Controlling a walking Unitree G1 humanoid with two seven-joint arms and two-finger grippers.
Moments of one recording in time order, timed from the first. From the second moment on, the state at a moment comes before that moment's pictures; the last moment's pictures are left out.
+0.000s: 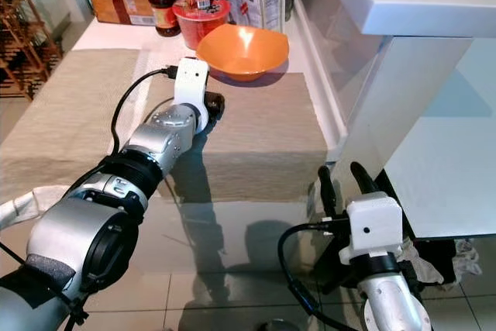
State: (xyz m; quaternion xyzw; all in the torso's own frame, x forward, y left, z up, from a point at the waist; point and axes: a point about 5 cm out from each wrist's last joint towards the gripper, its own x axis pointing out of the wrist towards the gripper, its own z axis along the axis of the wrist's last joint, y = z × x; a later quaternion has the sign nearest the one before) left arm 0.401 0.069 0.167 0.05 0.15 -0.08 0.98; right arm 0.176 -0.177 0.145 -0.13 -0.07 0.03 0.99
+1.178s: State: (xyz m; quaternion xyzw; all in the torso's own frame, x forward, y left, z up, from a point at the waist) left arm 0.411 0.085 0.193 0.07 0.09 -0.04 0.99; right arm 0.178 -0.176 0.140 -0.13 -0.05 0.05 0.99
